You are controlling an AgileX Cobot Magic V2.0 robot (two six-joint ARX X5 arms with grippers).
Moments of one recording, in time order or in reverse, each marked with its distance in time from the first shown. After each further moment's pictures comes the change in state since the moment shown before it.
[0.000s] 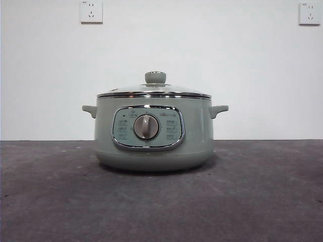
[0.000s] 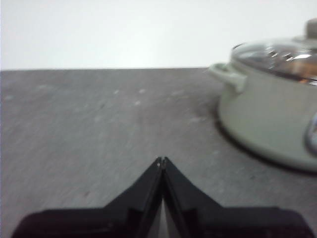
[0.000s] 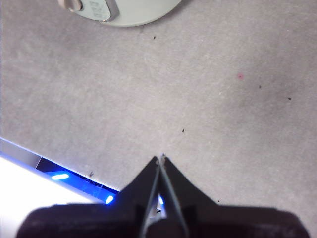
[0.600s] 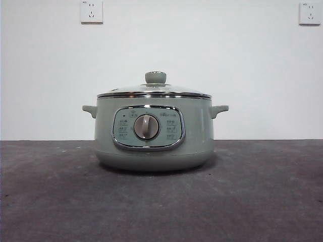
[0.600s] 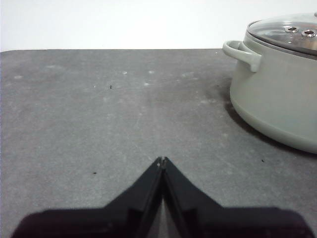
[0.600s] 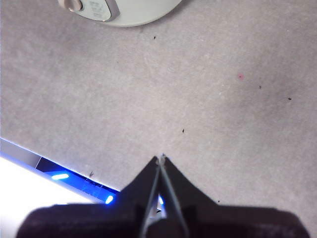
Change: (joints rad) left arm -0.001 0.017 0.000 -0.040 -0.022 0.000; right arm 0.000 0.001 0.000 0.000 0.000 0.000
